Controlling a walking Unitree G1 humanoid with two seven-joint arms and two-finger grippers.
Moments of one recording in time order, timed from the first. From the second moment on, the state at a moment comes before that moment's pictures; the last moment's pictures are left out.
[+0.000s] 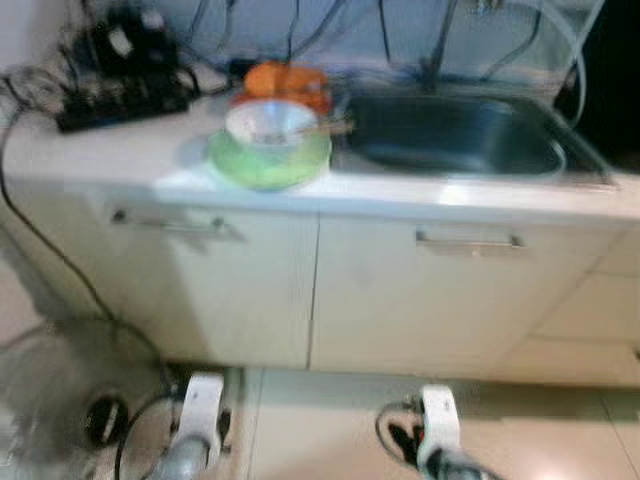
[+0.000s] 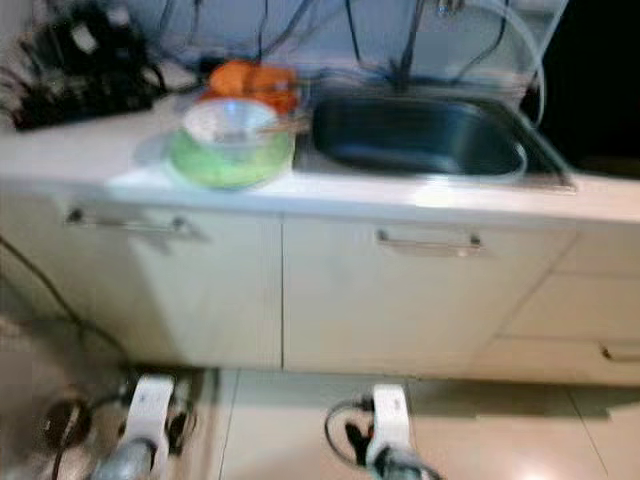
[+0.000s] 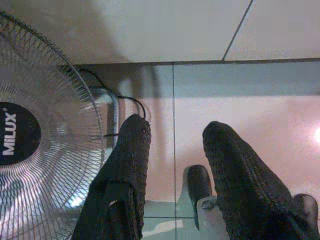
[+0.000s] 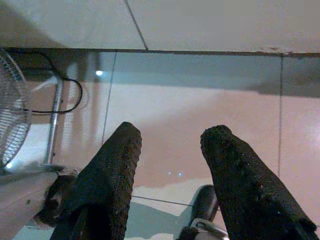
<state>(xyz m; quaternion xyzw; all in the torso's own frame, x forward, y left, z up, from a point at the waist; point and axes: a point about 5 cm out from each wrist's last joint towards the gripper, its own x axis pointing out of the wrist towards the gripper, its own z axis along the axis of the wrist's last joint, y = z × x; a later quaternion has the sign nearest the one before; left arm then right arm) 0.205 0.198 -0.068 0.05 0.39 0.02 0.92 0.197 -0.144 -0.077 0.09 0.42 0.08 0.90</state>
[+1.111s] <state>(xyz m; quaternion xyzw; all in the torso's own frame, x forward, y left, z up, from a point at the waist) 0.202 0.206 -0.068 0.06 0.39 0.03 0.92 0.209 -0.134 -0.071 0.09 0.40 0.10 0.91</state>
